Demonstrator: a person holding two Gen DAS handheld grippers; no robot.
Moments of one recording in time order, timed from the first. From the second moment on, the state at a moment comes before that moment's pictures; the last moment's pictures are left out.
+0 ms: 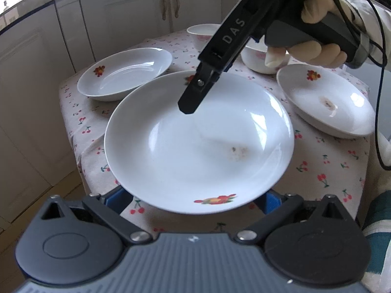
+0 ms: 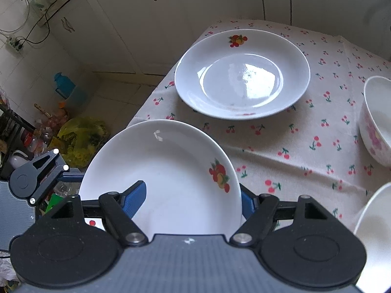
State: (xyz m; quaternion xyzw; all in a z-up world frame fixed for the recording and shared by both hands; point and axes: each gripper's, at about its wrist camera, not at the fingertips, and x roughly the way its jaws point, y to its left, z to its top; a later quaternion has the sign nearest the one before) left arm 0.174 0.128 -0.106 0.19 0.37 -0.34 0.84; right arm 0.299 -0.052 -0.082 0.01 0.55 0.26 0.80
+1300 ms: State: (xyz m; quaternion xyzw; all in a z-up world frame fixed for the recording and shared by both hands) left arm 0.163 0.120 -0.113 0.19 0.39 -0.35 0.83; right arm 0.281 -0.053 -0.094 0.00 0.56 0.25 0.79
